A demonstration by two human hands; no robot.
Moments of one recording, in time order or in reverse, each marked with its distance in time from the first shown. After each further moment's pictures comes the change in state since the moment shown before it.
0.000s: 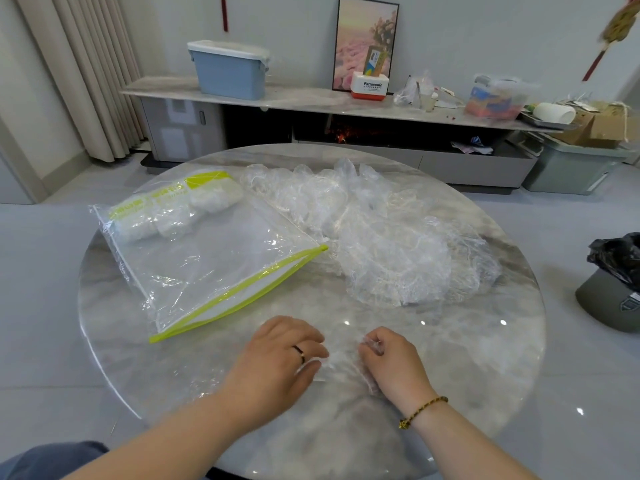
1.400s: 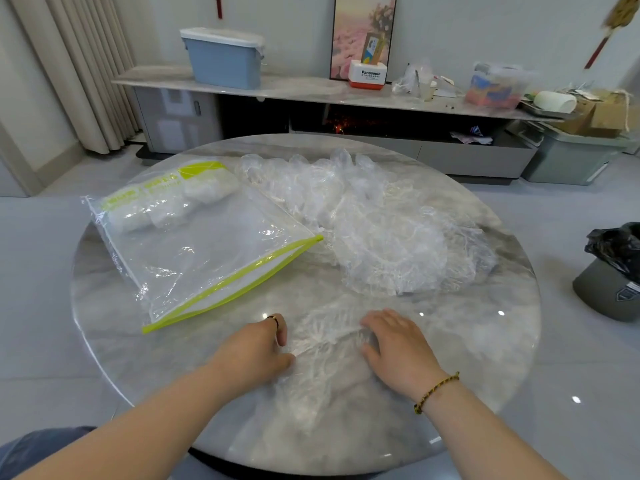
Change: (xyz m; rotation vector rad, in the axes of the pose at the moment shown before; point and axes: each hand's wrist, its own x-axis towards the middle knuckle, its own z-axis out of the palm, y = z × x) left_hand 0.009 -0.006 0.000 -0.120 -0.532 -0.826; right_hand 0.003 0.004 -0.024 -0.662 -0.101 -0.342
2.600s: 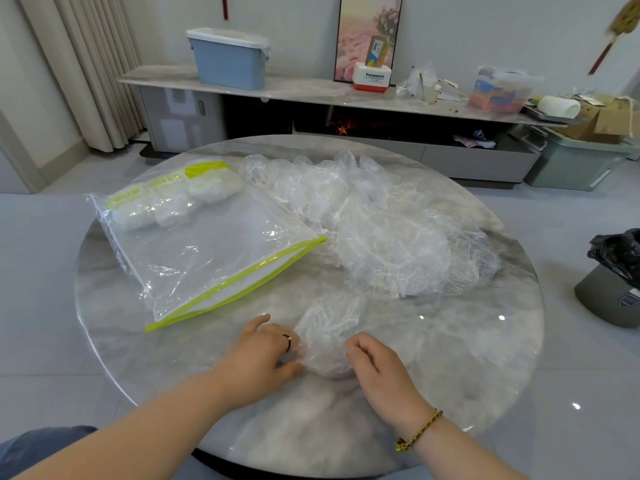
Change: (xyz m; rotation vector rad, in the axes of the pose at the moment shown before) left_hand -0.002 -0.008 0.007 0.190 0.104 0.452; right_hand -0.020 -0.034 0.015 0.844 0.086 0.010
